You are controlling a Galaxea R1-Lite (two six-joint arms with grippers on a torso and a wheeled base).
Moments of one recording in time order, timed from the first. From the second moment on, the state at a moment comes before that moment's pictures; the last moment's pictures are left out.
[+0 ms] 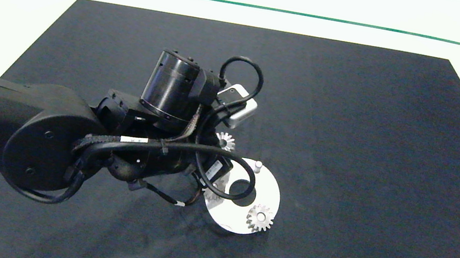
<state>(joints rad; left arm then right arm) -0.77 1.75 -1.20 -0.08 0.26 0.35 0.25 0.17 -0.85 0.84 -0.38 -0.26</state>
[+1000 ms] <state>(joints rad) -0.89 1.87 -1.30 -0.05 0.31 0.35 0.25 0.16 -0.84 0.85 -0.38 -0.26</state>
